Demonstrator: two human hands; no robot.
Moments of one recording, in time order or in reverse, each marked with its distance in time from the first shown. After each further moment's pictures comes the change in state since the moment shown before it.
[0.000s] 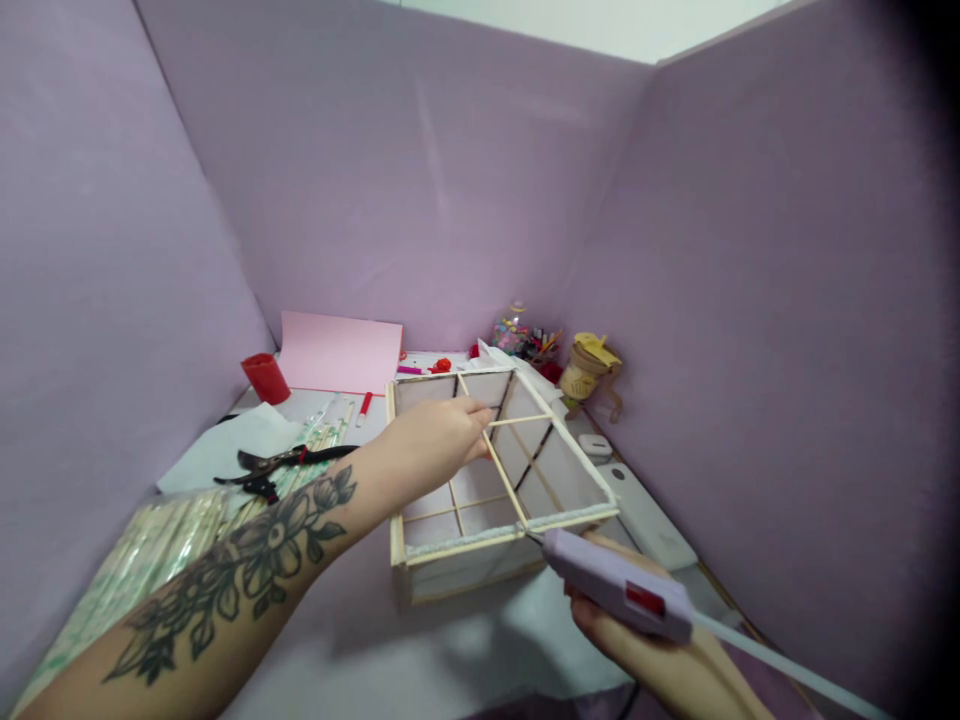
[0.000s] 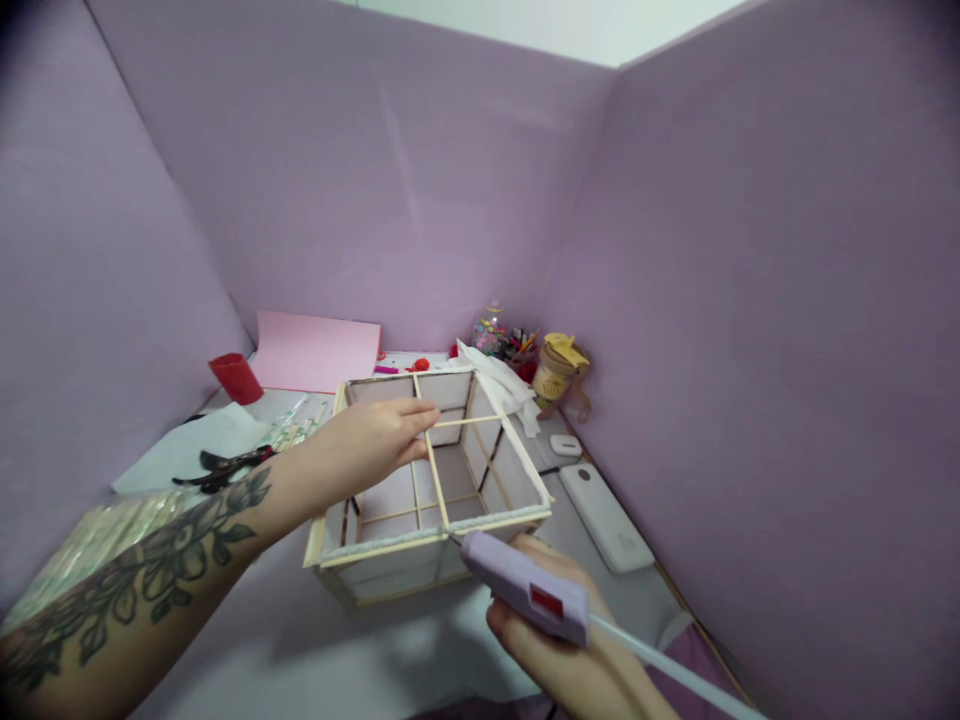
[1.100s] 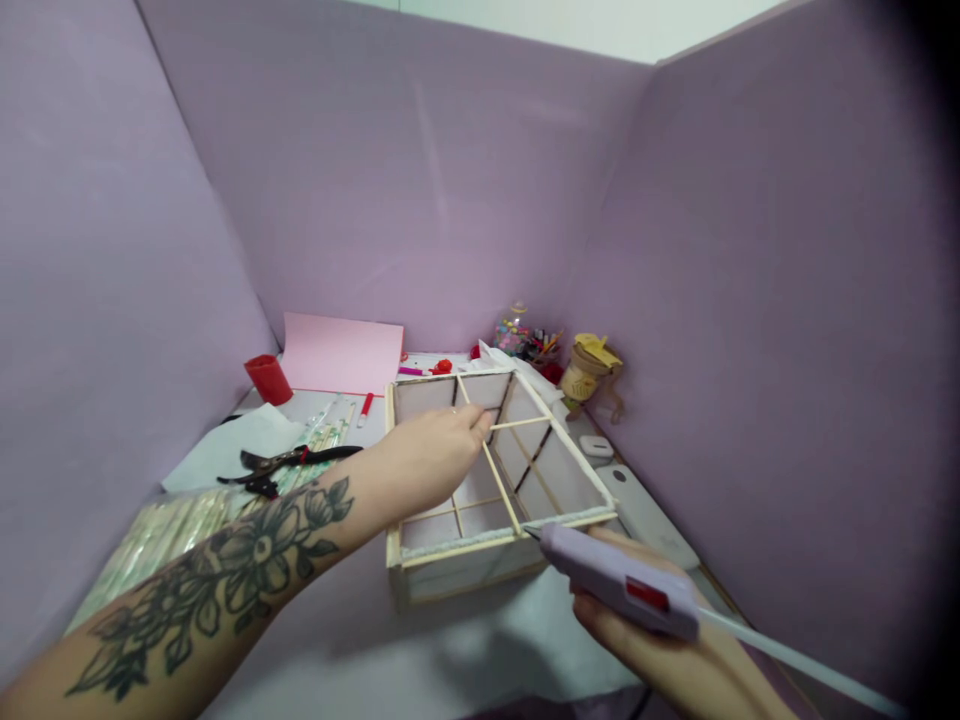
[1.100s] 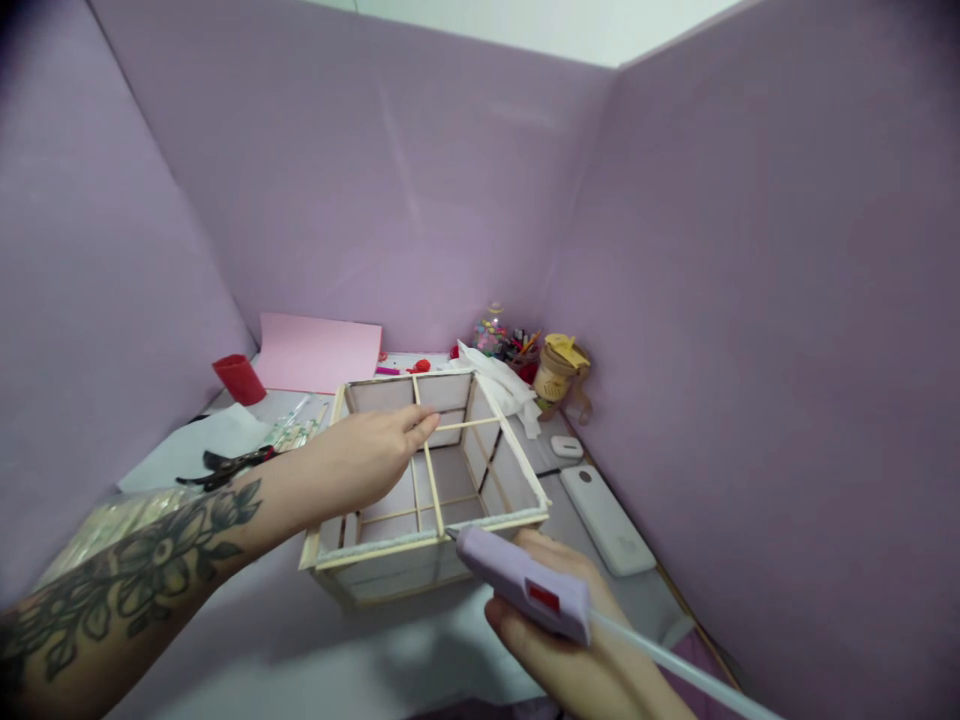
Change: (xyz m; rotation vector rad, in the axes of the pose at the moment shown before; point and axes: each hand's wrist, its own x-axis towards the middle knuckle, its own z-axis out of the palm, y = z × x) left_hand -0.010 0.007 0.002 0.190 -0.095 0.063; right_hand 0.003 -0.017 -0.010 -0.099 -0.009 -0.047
